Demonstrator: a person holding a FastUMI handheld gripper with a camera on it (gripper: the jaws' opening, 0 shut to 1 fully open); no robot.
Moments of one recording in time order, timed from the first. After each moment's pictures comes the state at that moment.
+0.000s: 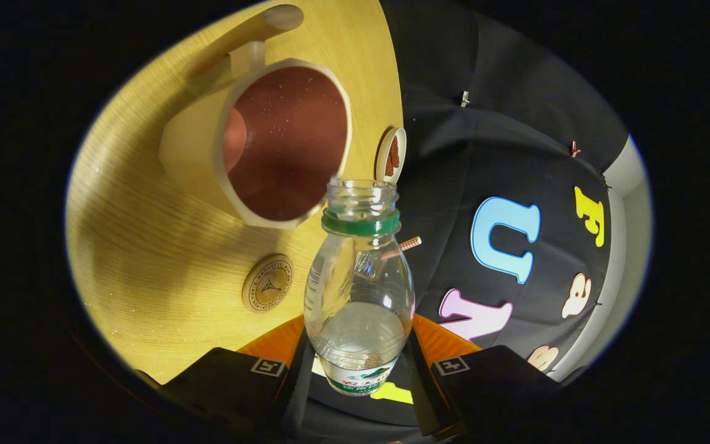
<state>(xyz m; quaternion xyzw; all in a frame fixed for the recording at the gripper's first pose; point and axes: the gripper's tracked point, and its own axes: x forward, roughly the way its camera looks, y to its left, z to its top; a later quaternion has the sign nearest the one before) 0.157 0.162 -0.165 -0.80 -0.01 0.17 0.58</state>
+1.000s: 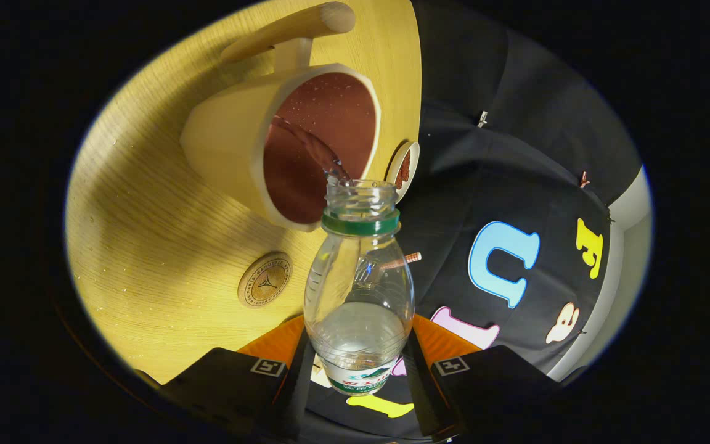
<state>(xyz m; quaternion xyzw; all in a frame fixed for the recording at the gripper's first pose) 0.156 0.168 -0.158 -0.83 -0.03 0.19 0.52</state>
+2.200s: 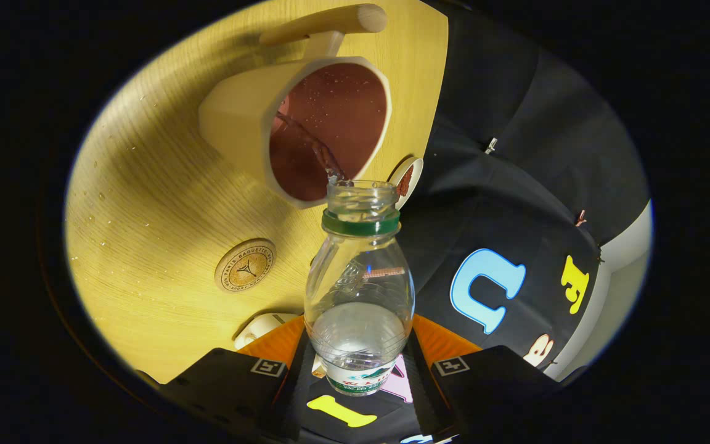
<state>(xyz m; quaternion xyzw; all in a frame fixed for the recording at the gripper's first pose) 0.159 0.172 -0.144 -0.87 -0.08 0.20 0.45</state>
